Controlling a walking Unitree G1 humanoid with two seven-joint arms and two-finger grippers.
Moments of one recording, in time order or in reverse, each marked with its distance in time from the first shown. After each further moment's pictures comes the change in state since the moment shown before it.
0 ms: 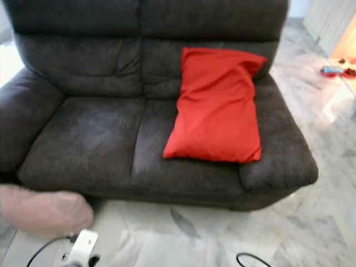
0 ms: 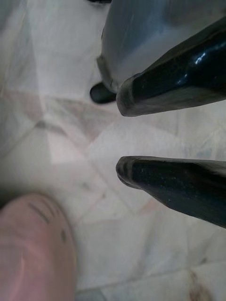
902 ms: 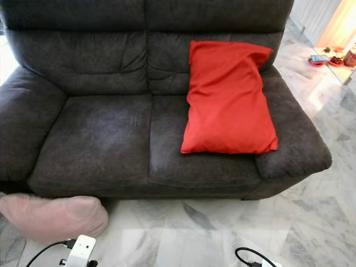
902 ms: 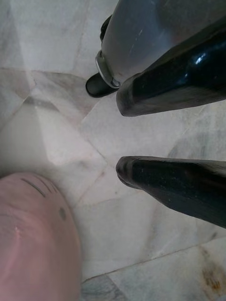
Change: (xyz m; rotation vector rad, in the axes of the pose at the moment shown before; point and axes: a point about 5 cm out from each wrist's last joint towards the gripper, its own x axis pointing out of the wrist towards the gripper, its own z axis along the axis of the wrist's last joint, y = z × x) left arm 0.001 -0.005 0.004 -0.007 -0.010 -0.008; right arm 0.000 -0.003 0.003 -0.006 -0.006 0.001
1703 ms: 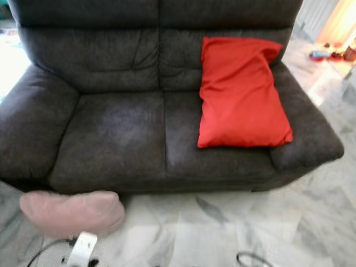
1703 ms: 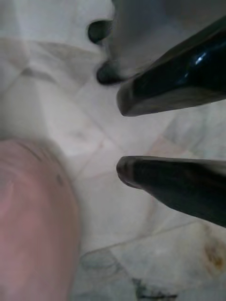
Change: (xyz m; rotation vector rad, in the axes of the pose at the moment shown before) left arm 0.001 -0.007 0.002 -0.004 -0.004 -0.010; right arm -0.001 -0.004 0.000 -0.011 0.002 -0.009
